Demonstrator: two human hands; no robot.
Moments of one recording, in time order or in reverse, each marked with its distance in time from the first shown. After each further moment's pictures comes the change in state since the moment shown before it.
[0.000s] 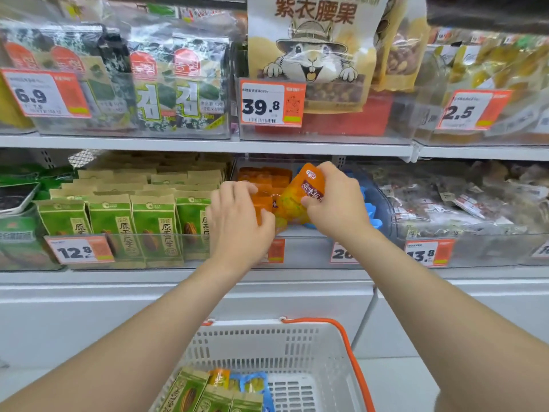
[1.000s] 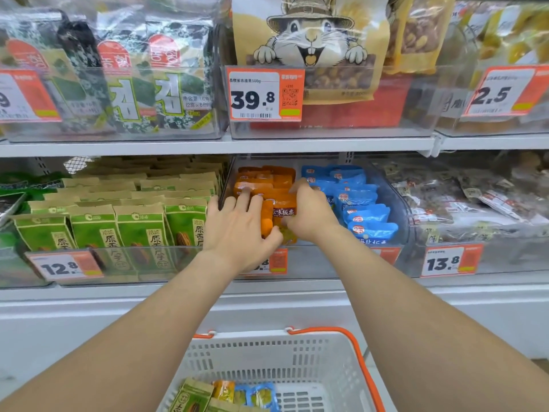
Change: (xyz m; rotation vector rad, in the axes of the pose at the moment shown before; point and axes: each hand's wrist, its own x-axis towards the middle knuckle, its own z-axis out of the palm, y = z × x) left_hand 0.030 -0.029 0.035 0.513 -0.296 0.250; right_hand 0.046 0.021 0.082 -0.035 -0.311 0.121
